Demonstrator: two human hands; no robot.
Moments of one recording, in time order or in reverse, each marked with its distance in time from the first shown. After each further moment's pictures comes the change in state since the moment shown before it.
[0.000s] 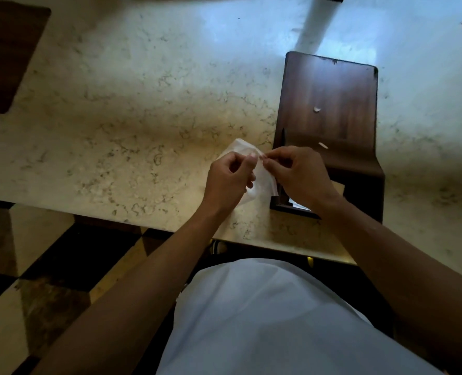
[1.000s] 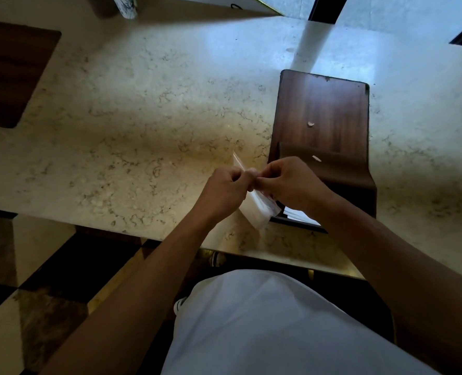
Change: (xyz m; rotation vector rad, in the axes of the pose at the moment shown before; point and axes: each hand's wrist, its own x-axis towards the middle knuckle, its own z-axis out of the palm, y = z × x) left_hand -0.005 0.041 -0.003 0.240 -0.176 -0.114; right_hand 0.009 -0.017 -0.016 0.184 -0.238 0.230
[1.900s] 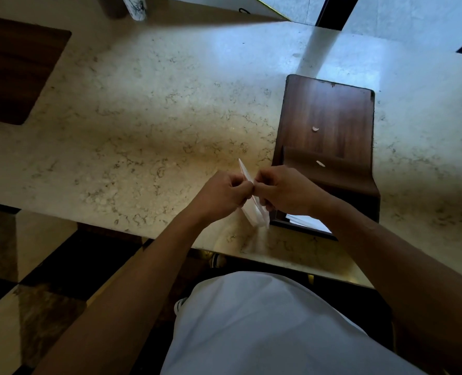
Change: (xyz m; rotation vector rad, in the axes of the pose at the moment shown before) left_hand 0.003 -0.007 -0.016 0.057 -0.145 0.032; right_hand 0.009 -0.005 0.003 -0.257 -0.228 -0.064
